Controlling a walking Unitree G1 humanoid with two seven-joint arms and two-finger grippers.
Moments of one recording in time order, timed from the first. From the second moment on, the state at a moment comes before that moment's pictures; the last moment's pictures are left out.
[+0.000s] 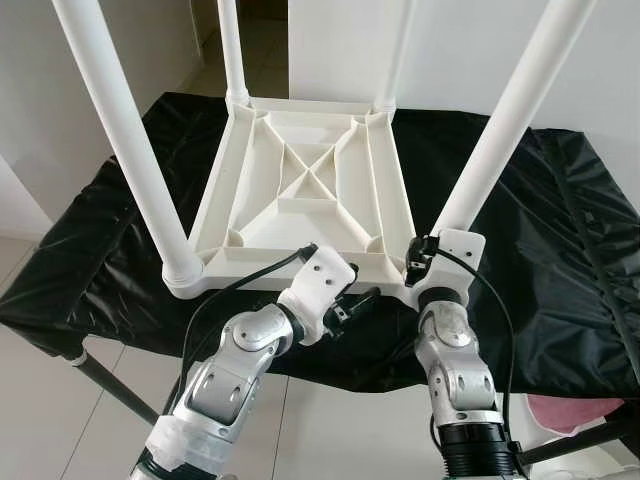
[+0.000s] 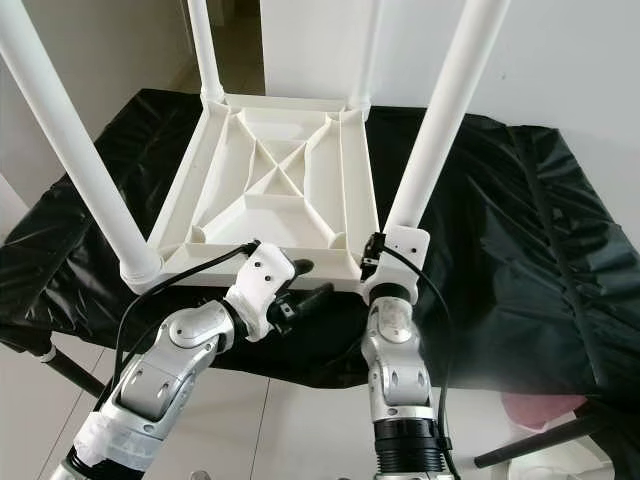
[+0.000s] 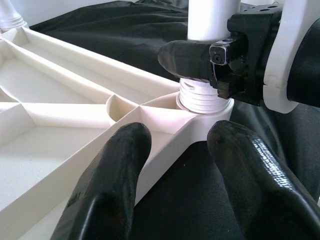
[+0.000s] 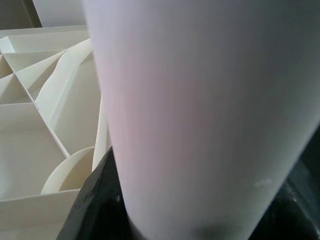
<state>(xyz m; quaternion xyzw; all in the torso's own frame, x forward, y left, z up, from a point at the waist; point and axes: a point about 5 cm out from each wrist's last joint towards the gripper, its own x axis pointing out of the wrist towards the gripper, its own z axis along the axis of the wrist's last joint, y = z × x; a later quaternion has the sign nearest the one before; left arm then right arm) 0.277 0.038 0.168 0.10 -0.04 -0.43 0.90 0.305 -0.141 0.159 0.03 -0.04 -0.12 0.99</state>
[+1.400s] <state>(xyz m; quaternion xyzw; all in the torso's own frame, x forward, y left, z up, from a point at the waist) 0.276 0.039 0.154 0.12 -0.03 -0.43 0.89 0.328 -0.196 0.161 -0.13 -0.02 0.25 0.96</state>
